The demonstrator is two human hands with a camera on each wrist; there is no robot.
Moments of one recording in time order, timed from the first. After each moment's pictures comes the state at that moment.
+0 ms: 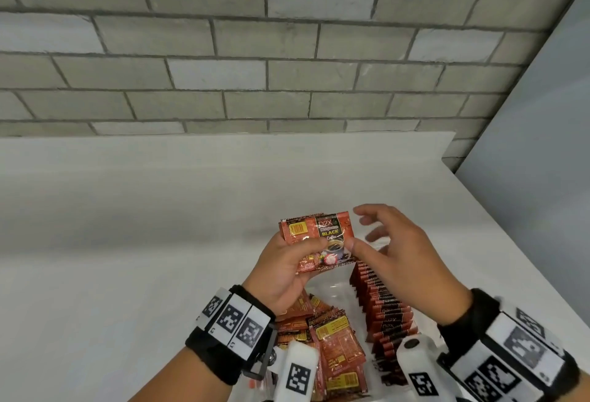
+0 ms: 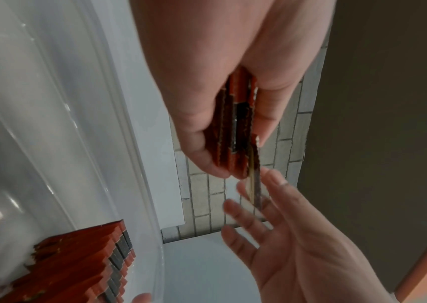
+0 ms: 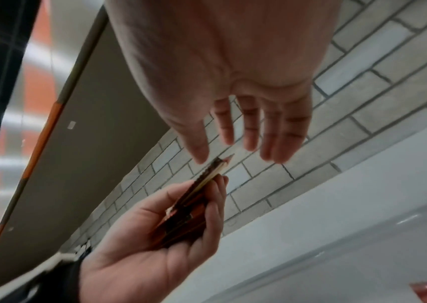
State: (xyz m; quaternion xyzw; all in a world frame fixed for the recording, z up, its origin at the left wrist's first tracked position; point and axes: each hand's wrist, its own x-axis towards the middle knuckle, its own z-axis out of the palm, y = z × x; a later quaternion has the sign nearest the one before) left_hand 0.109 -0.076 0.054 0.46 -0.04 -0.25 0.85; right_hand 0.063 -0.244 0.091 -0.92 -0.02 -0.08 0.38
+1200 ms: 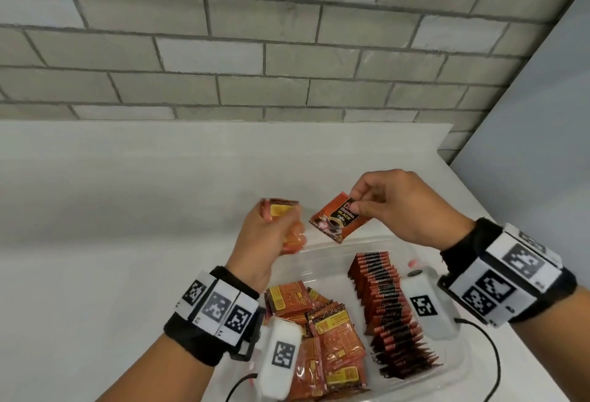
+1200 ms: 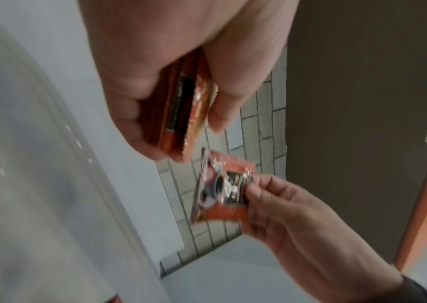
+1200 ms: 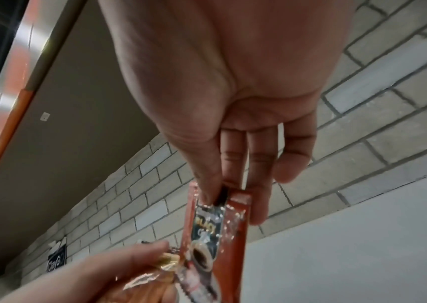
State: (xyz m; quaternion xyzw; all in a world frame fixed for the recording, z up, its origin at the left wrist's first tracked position) left_hand 0.137 -0.057 0.057 0.61 0.05 -0.17 0.77; right_hand 0.117 -0.254 0.128 -0.94 -0.03 0.02 0.33
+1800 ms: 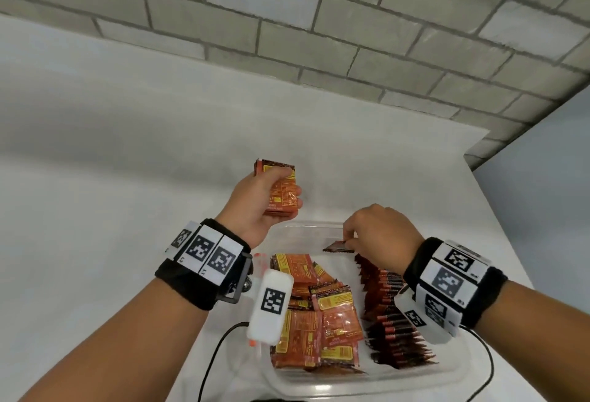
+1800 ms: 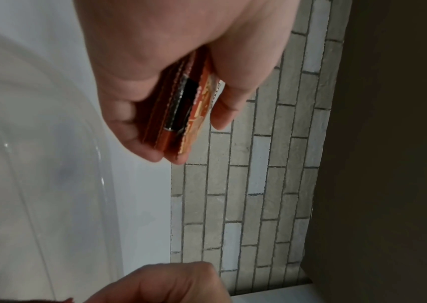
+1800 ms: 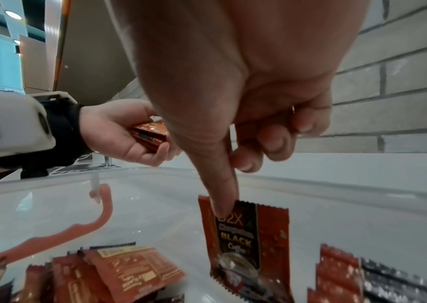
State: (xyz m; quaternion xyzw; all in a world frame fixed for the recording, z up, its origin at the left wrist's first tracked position) left_hand 0.155 -0.025 0.040 0.48 0.15 -0.20 0.84; right_hand 0.125 -0.216 0.061 -0.97 -0.12 0.18 -0.06
